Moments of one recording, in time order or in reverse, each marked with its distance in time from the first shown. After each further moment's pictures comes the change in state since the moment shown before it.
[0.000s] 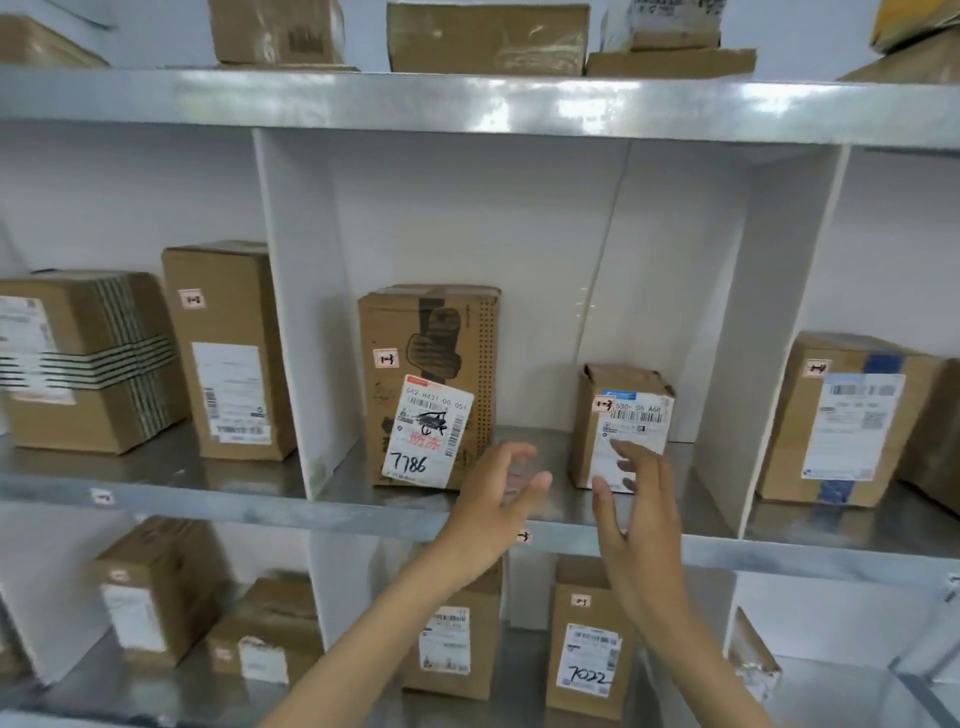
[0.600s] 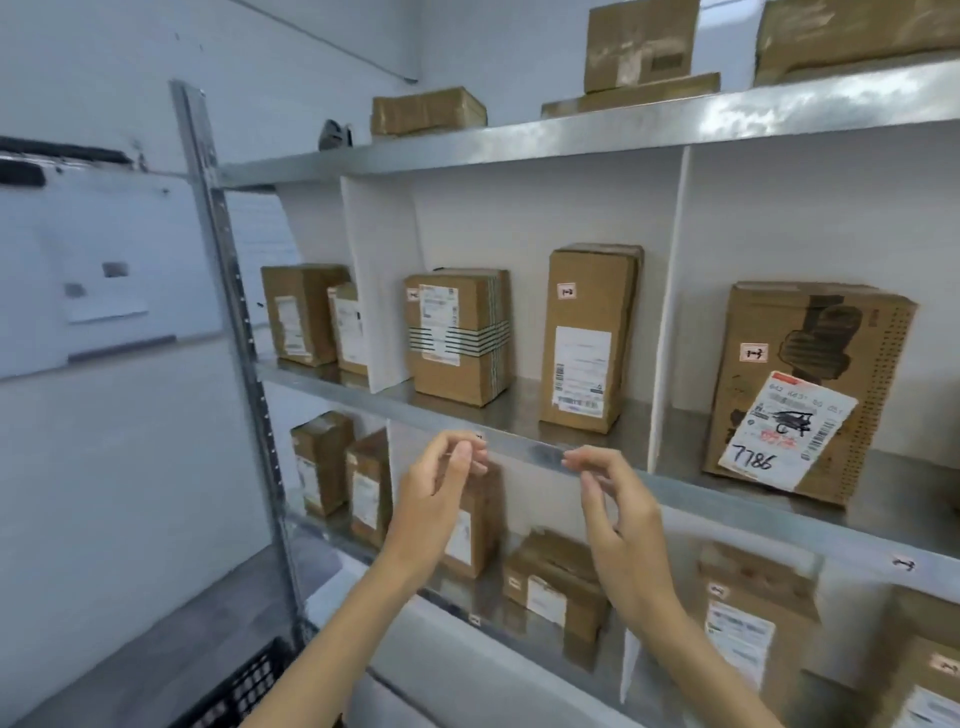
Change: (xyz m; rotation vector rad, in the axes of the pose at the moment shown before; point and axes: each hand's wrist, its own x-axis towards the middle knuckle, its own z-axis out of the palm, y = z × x) left_hand -0.215 -0.029 -0.301 0.091 0.616 -0.050; right_hand -0.105 -0.236 0.185 0.579 -0.468 -0.068
